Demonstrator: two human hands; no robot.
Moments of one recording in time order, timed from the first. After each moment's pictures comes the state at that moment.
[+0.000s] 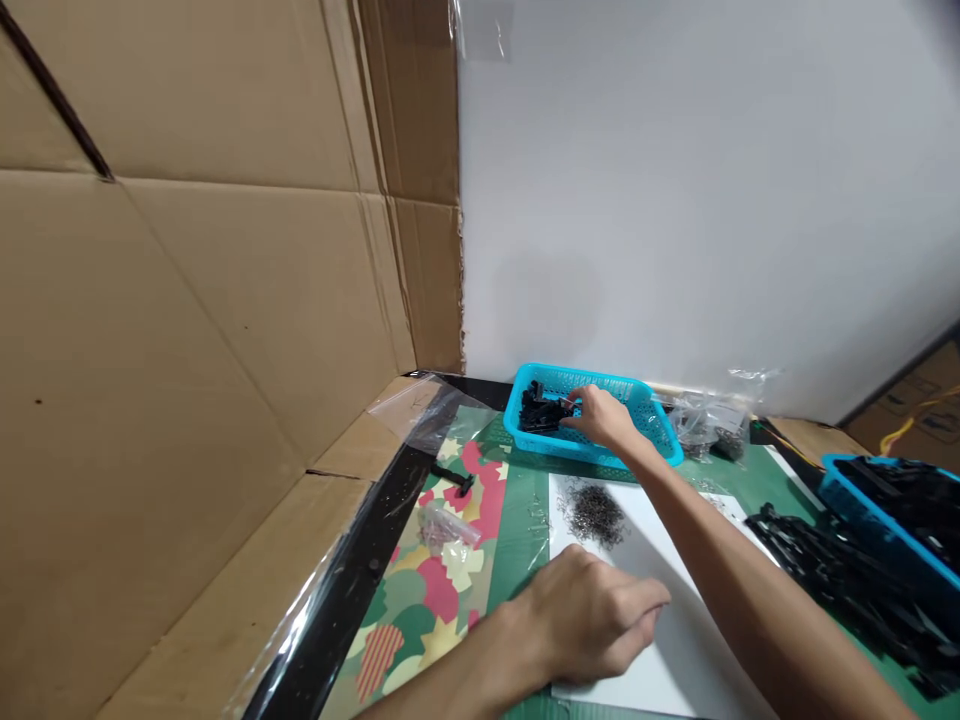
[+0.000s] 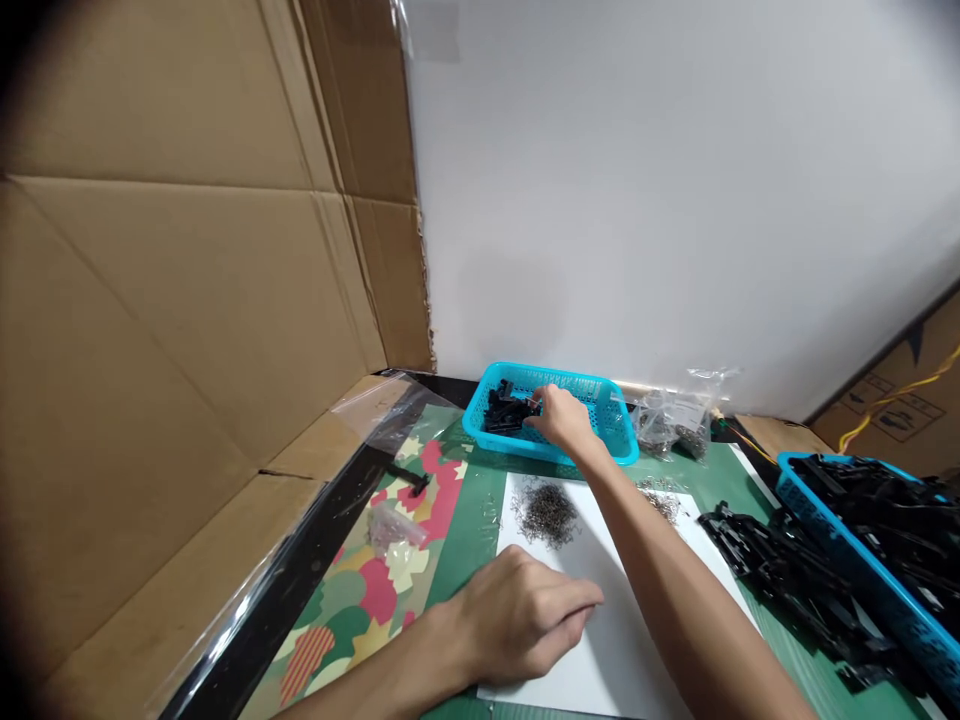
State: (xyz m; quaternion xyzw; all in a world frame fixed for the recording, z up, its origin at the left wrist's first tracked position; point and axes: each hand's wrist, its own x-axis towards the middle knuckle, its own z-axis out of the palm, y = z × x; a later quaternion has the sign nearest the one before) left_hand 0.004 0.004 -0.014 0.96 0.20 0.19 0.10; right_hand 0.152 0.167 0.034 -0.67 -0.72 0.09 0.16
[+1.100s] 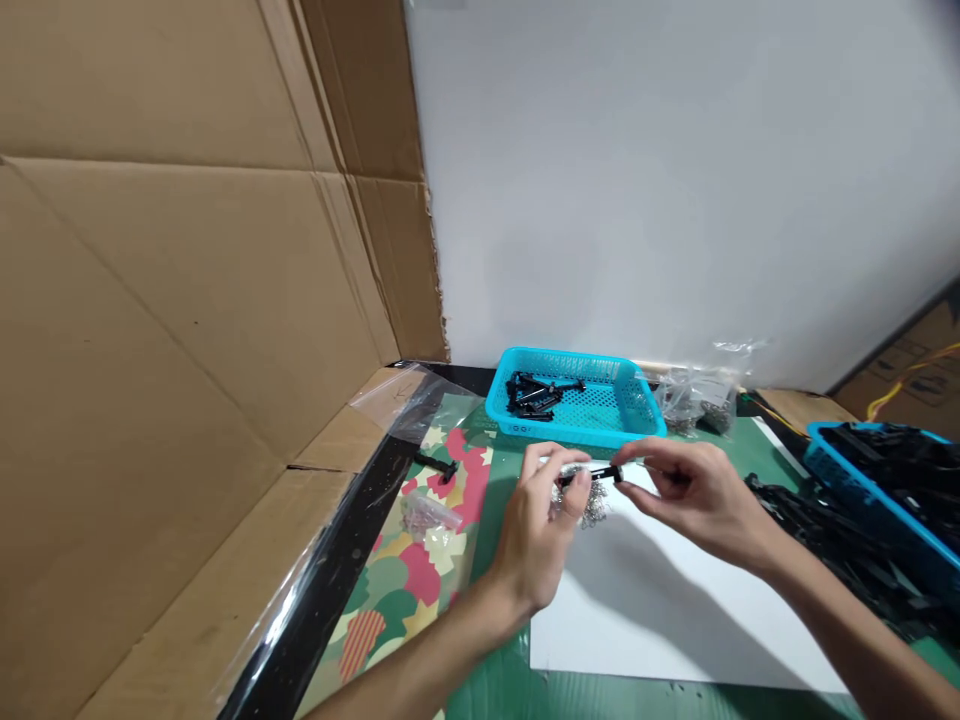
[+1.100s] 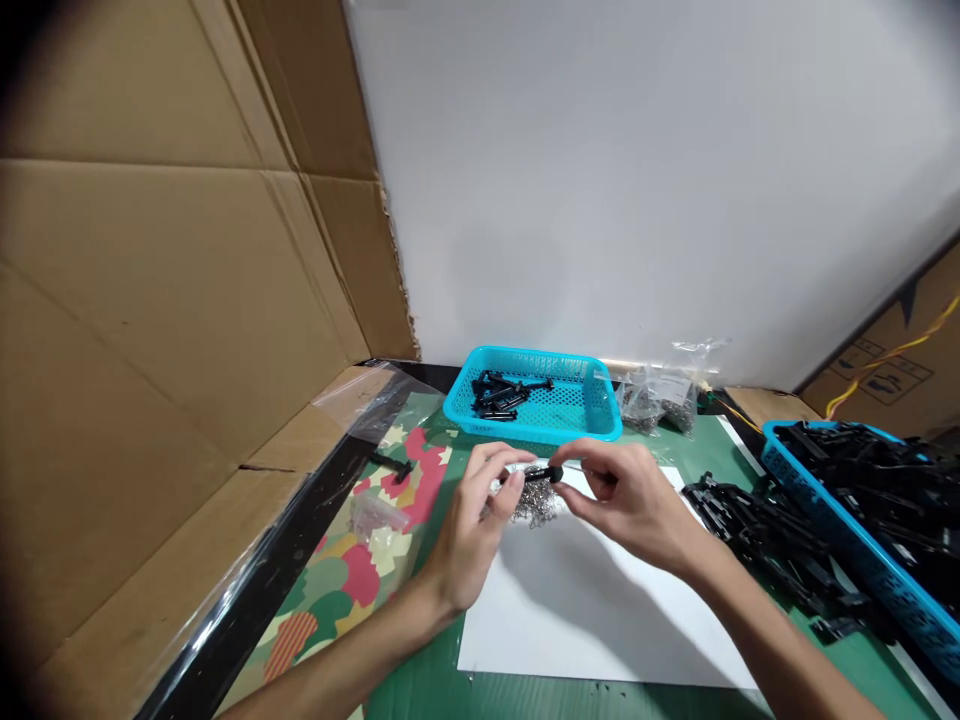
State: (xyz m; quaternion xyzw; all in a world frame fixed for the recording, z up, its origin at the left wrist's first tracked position) left_hand 0.006 0.013 0.024 0.69 0.43 0.44 0.39; right_hand 0.226 0.010 0.050 -0.48 -0.78 0.19 0.35
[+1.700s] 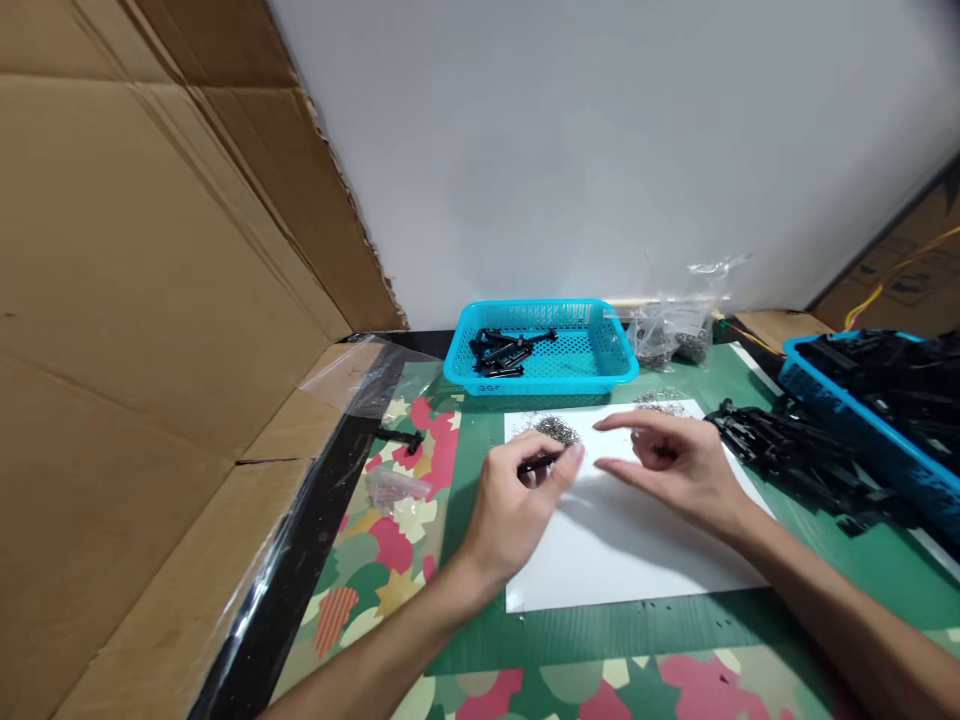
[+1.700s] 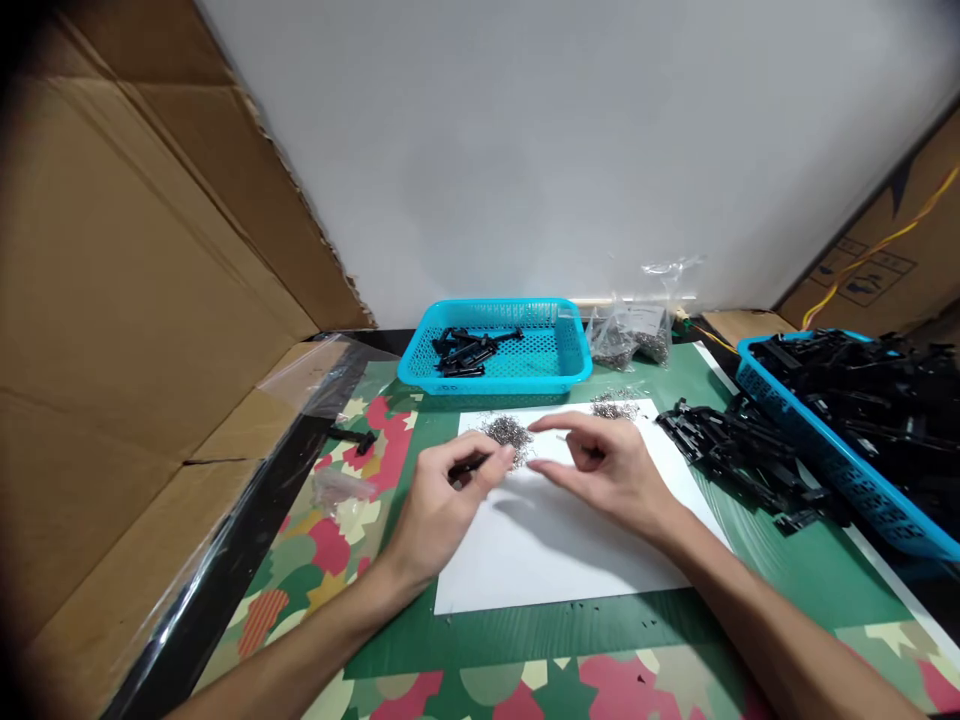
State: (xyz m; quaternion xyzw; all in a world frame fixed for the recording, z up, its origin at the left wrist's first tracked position) left_hand 0.018 0.013 0.025 0.68 0.42 0.39 0.47; right_hand 0.236 -0.013 0.013 -0.49 -0.68 0.24 0.48
